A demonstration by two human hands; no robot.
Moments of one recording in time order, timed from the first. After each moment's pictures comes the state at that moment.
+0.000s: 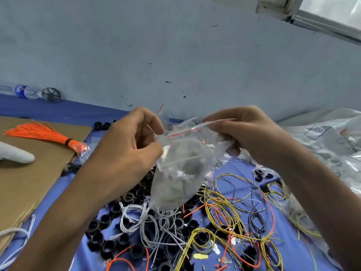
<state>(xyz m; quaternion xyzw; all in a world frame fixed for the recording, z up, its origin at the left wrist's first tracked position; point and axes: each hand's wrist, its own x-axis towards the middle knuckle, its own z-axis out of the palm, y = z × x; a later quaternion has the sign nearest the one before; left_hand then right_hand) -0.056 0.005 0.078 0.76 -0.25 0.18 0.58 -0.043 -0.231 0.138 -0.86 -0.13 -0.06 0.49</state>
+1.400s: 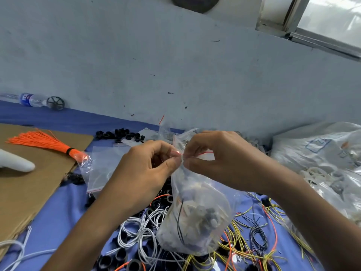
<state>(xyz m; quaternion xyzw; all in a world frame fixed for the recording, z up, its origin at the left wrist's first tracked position) -0.055 -0.019 0.068 0.77 -0.17 0.15 0.59 -0.060 -0.202 0.145 -0.94 -0.28 -0.12 0.15</state>
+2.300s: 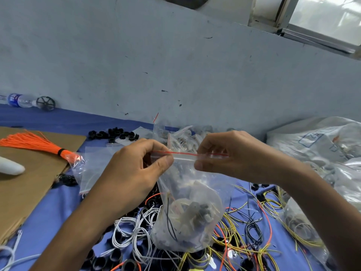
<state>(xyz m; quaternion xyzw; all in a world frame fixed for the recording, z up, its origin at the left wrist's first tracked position) -0.052 -0.015 0.066 0.80 -0.19 0.16 0.55 -0.054 -0.242 0.146 -0.96 -0.24 -0.08 0.15</state>
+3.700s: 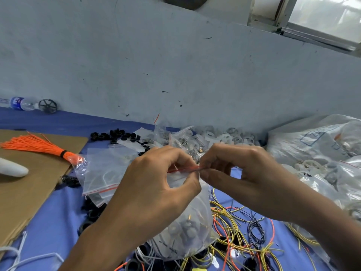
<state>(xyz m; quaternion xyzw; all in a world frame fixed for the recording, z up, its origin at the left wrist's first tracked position) -0.095 -0.037 0.084 0.81 -0.26 0.20 0.49 -0.104 -0.234 0.135 -0.91 -0.33 -0.14 0.23</state>
